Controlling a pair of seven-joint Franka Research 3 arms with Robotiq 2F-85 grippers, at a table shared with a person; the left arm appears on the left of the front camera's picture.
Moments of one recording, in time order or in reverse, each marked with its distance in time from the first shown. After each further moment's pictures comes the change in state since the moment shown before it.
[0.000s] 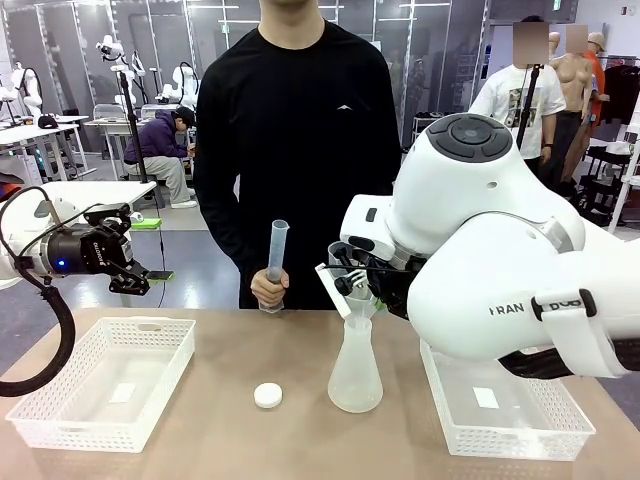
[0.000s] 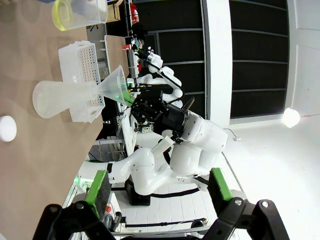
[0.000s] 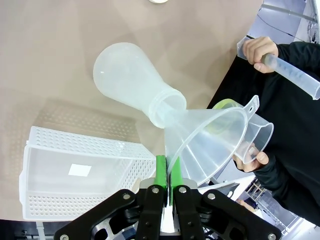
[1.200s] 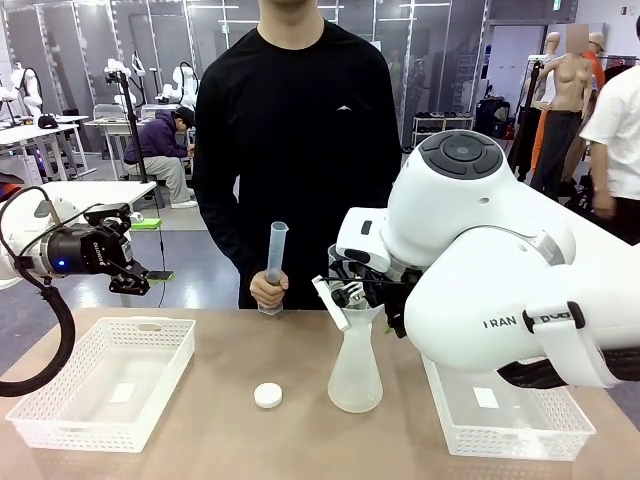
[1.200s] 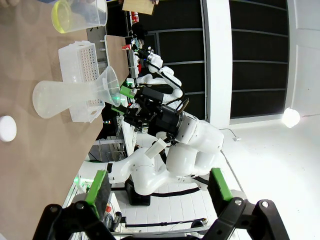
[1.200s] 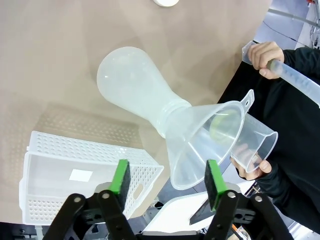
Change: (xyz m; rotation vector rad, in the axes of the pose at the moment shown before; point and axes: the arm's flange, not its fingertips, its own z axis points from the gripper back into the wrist) left arm 0.000 0.000 0.000 0.000 0.000 0.000; right arm 0.006 0.007 -0.012 0.010 -0.006 0.018
